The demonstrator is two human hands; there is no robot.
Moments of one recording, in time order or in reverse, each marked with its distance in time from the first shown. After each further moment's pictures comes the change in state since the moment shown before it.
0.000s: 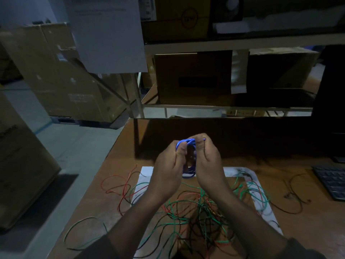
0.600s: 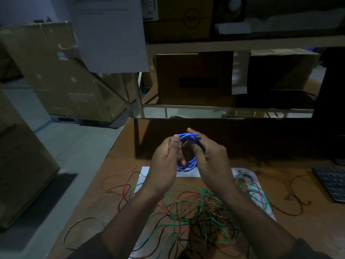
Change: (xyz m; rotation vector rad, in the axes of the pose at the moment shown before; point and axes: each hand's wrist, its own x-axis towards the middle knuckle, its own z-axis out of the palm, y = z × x) left_hand 0.006 0.014 -0.010 -0.263 0.031 -0.118; right_hand 0.007 -0.005 -0.015 -0.338 -0.019 -0.265
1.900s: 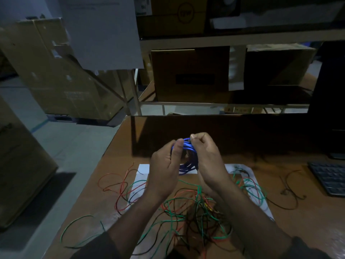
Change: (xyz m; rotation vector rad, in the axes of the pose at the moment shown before) left_hand -0.007 -0.022 0.012 0.259 0.075 0.212; right_hand -0.003 -0.011 0.006 0.654 -0.023 0.529
